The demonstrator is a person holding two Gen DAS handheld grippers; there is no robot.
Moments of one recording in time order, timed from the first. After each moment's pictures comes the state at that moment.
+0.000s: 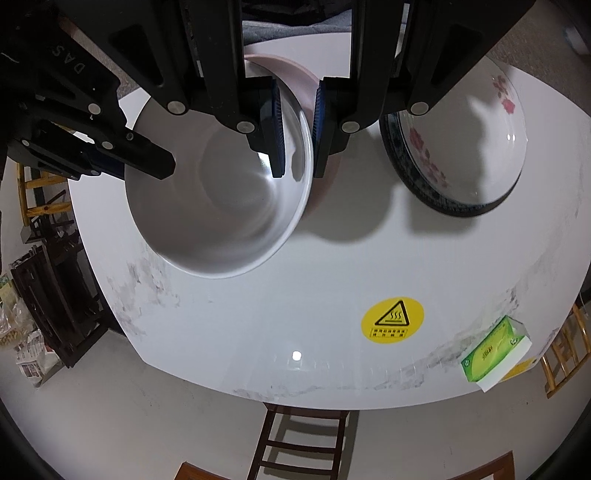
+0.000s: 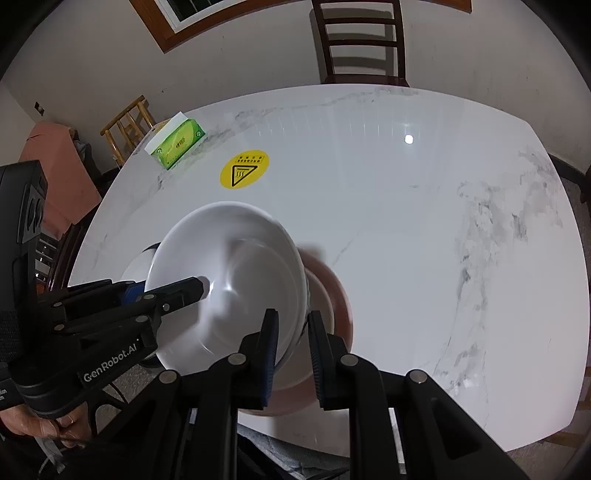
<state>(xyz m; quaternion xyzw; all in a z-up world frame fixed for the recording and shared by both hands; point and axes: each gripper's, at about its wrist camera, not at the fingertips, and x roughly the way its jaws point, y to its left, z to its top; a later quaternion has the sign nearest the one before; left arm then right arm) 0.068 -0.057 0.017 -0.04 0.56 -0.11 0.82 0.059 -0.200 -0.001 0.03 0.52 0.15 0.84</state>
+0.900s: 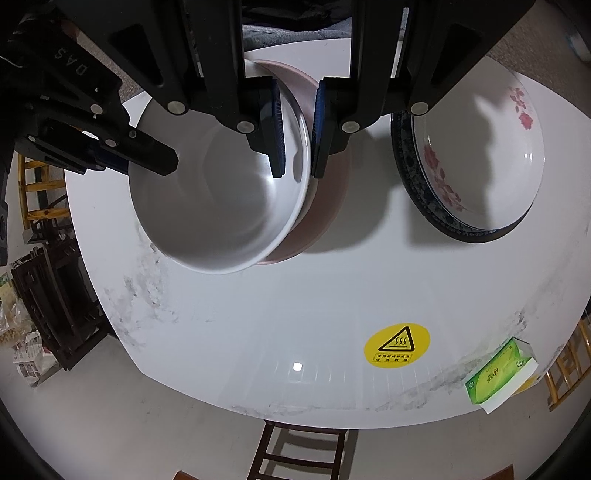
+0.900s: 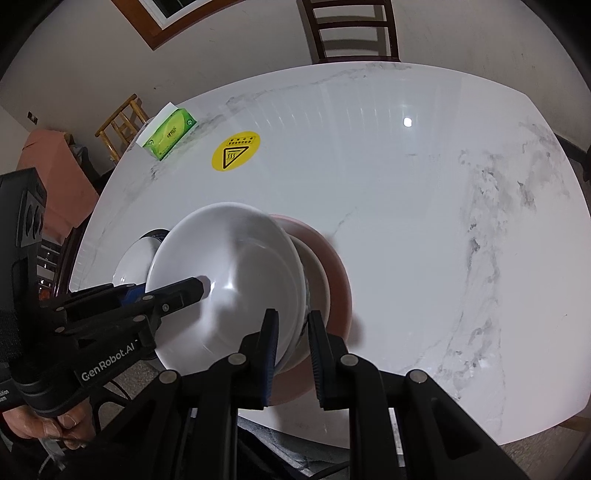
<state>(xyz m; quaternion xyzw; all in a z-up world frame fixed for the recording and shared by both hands) 0.062 -0.058 -0.004 -0.05 0.58 -0.11 0.80 0.057 -0.206 -0.025 0.05 0.54 0.14 0.82</state>
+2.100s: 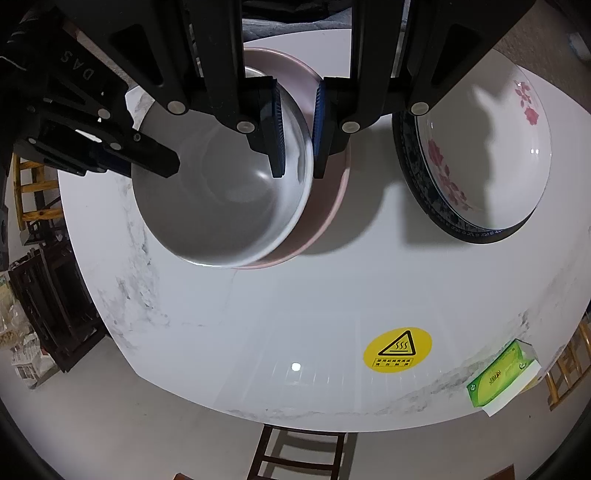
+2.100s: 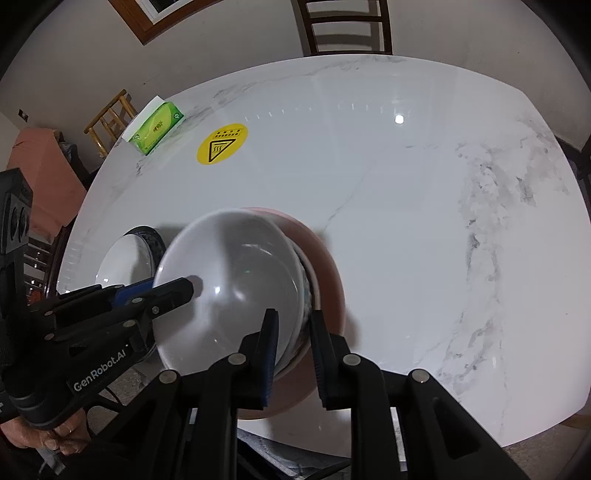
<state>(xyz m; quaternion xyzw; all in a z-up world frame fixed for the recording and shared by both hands) 0.064 -0.060 -0.016 -0.04 0.58 -0.11 0.81 0.069 -0.197 -0.043 0.04 0.55 0.13 0.82</state>
